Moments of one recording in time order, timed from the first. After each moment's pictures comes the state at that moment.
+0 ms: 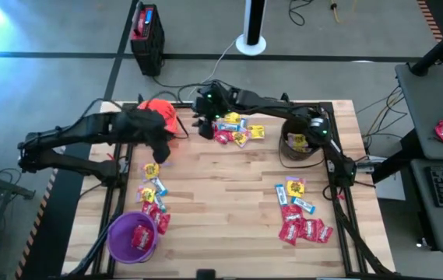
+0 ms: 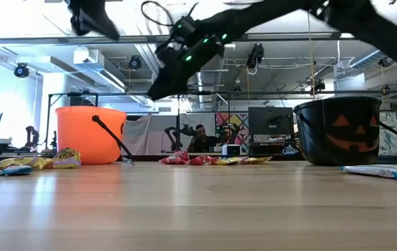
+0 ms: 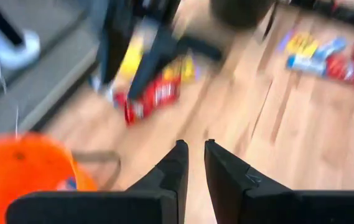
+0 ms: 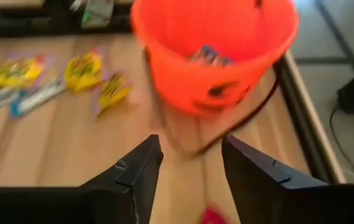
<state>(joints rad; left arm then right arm) 0.16 1.00 1.14 -0.90 -0.20 -0.27 -0.39 2.24 2.08 -0.54 -0.30 -0.23</state>
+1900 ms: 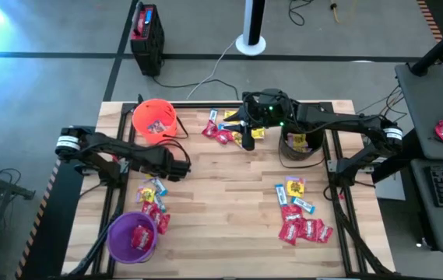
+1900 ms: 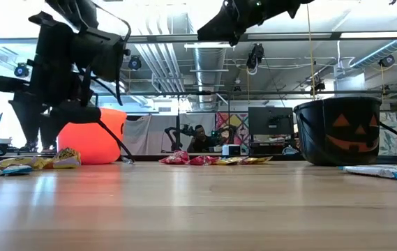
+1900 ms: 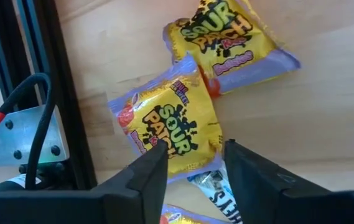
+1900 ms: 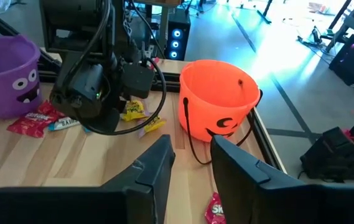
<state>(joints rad) -0.02 1.53 0.84 -1.18 -0.24 -1.41 -0.31 1.50 1.27 -0.11 -0.23 -0.24</state>
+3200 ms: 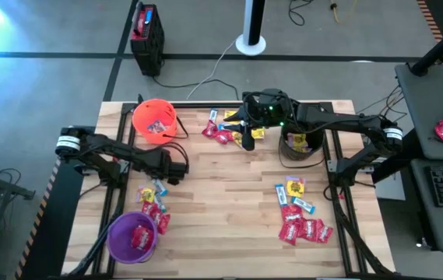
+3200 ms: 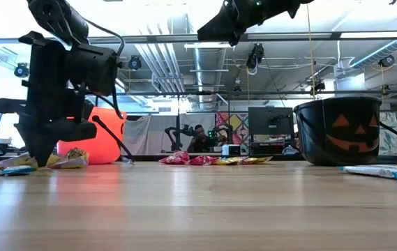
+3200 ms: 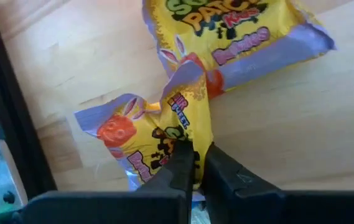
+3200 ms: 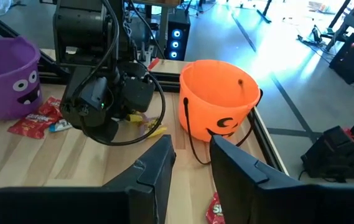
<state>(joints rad) -0.01 1.52 0.71 -0.96 -0.25 -1.27 -0.31 1.50 1.27 -0.11 -0.23 -0.23</state>
